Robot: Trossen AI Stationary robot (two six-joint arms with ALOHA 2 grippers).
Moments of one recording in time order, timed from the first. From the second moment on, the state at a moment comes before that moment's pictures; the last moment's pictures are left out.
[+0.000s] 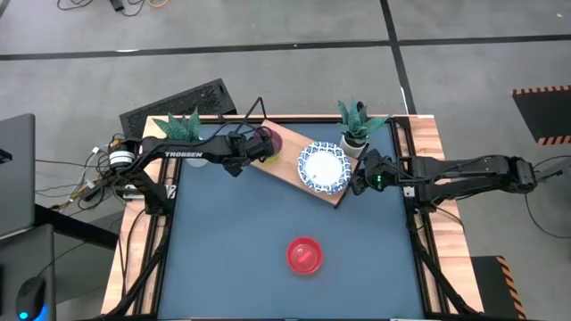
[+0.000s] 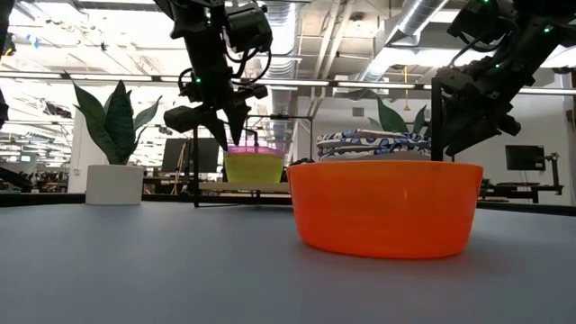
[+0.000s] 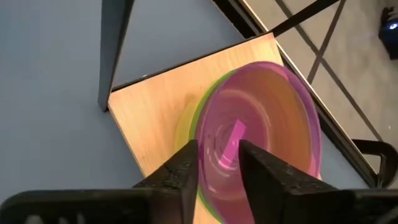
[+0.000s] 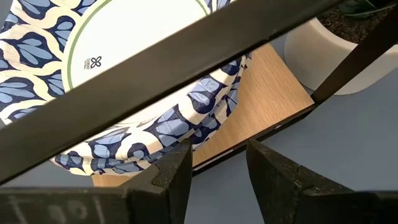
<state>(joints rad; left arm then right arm) 0.27 1.64 1.19 -0.64 -0.57 -1.92 -0.12 0.89 0.55 -0.57 0.35 0.78</state>
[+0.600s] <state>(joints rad) 0.19 1.62 1.19 -0.44 -0.48 -1.35 -0.12 0.89 0.55 -0.57 0.34 0.77</state>
